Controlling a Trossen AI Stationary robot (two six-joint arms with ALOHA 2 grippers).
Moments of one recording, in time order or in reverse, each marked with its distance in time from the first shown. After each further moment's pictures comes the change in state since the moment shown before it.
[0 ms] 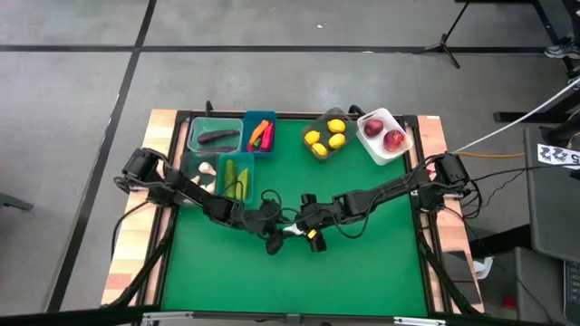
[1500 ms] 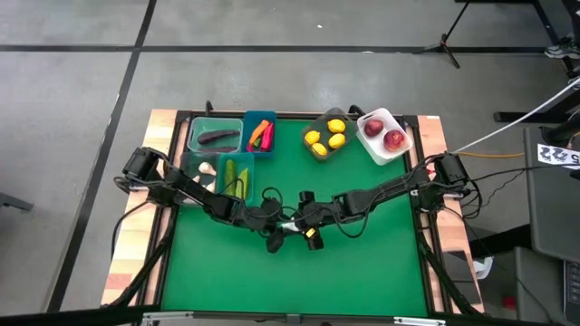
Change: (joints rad) left arm 0.026 0.000 0.002 0.008 0.012 0.043; right arm -0.001 0.002 0.004 0.049 0.054 -0.040
